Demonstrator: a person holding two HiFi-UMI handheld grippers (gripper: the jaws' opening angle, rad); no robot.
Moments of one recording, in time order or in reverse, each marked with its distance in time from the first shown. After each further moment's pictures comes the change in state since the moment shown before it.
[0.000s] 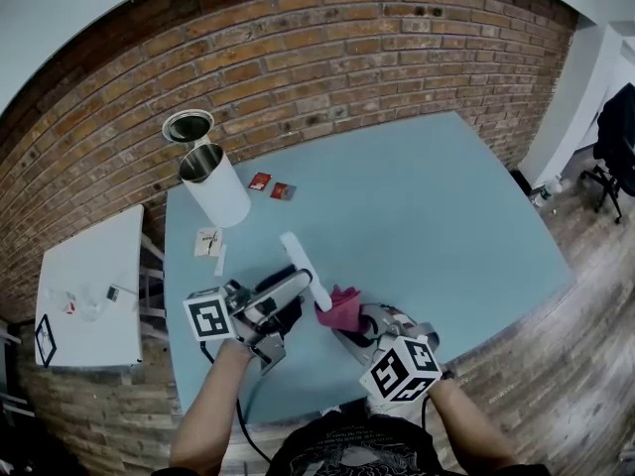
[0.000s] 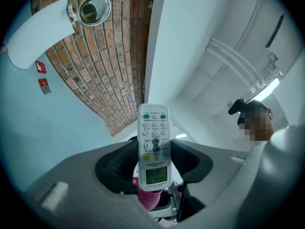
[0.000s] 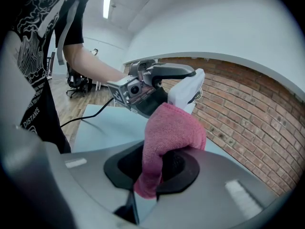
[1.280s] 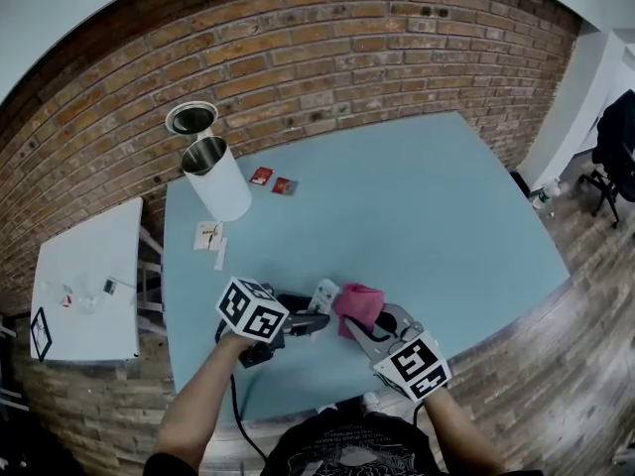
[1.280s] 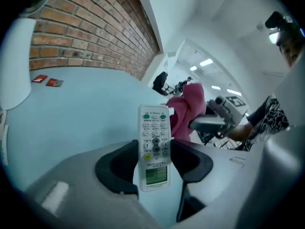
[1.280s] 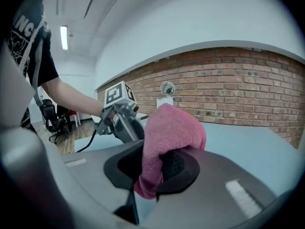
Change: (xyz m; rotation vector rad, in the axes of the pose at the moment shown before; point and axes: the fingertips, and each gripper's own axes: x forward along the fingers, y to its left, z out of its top) left arm -0.054 0.100 -0.131 0.267 0.861 0.404; right arm -0.014 -0.019 -0.013 0.470 -0.124 -0.106
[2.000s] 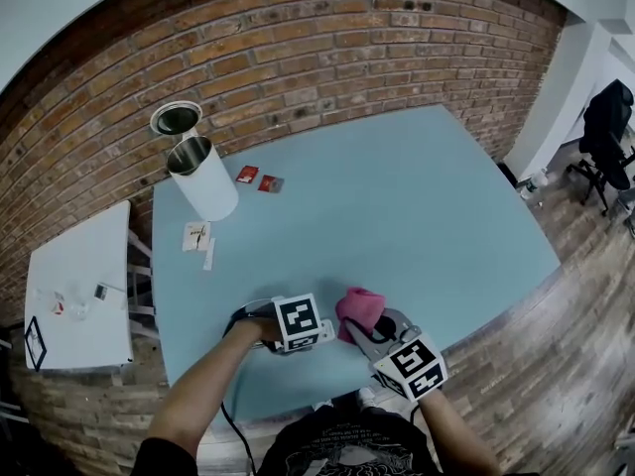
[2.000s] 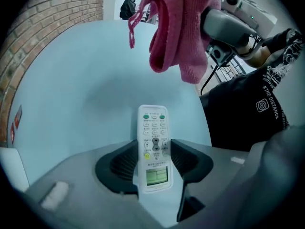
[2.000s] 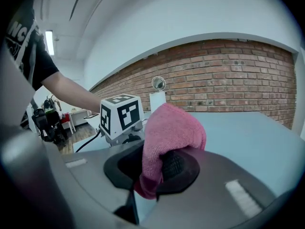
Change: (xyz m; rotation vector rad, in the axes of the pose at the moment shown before) left arm 0.040 0.014 -0.114 0.428 0.843 0.032; right arm -0.012 -0.003 -0.031 0.129 0.035 -0.065
